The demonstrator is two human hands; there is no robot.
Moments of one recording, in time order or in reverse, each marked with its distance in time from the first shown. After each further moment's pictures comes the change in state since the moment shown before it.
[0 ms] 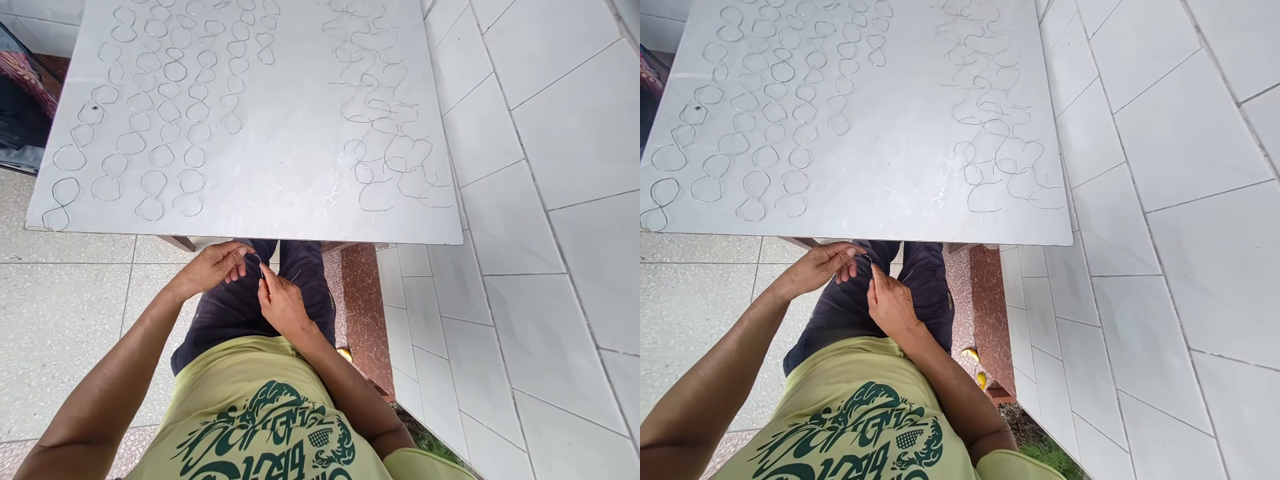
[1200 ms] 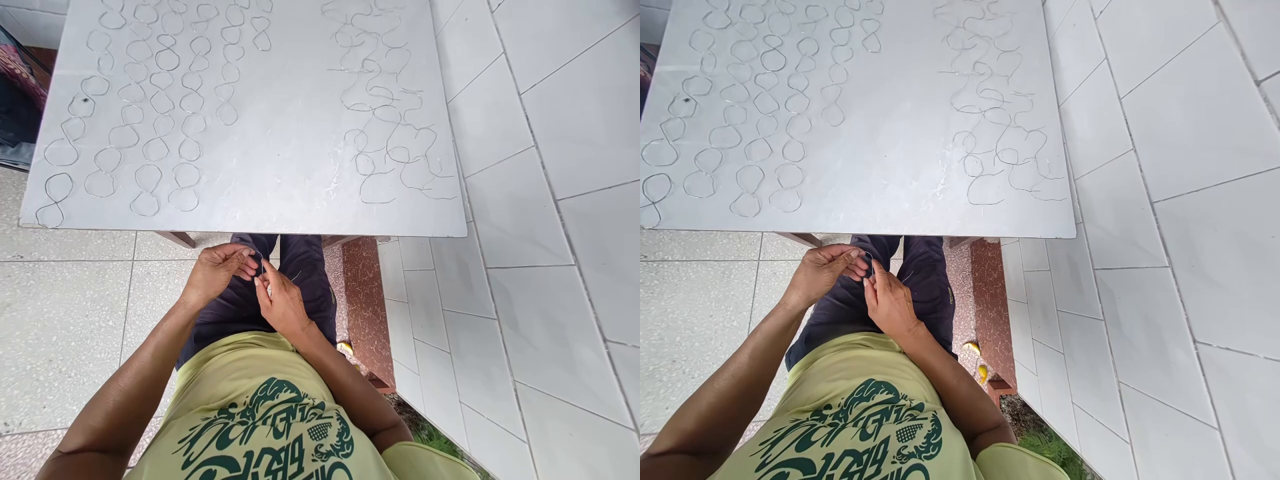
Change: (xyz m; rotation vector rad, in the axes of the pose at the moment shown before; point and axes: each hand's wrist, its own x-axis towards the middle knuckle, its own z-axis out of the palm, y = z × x) left_hand -0.007 0.002 0.039 -0.404 0.323 -0.094; right_hand -0.009 -0.004 0.000 0.123 0.120 -0.049
